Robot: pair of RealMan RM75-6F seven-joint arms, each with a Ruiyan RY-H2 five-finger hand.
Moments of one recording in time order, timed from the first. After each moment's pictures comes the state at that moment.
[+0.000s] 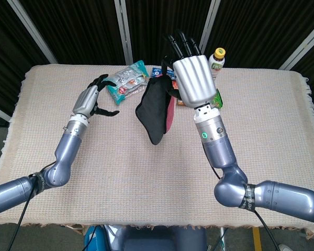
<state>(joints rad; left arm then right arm) -0.91 -1.43 -0.56 -1.46 0.63 0.82 0.18 1.07 -1.26 0.61 -1.77 -0.88 1.21 -0.58</state>
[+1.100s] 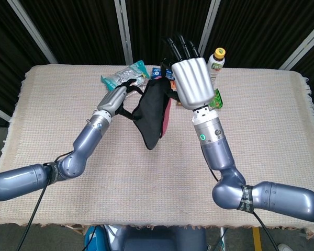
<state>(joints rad) -1.16 -1.37 -0.45 -1.48 0.32 0.71 0.25 1.09 -1.26 0.57 -1.79 -0.85 1.26 -0.58</state>
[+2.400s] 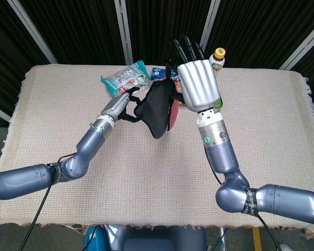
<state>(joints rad) -1.20 -1.37 -0.38 -1.47 0.28 0.69 0.12 1.08 -1.23 0.55 -1.83 -0.84 1.29 -0.57</state>
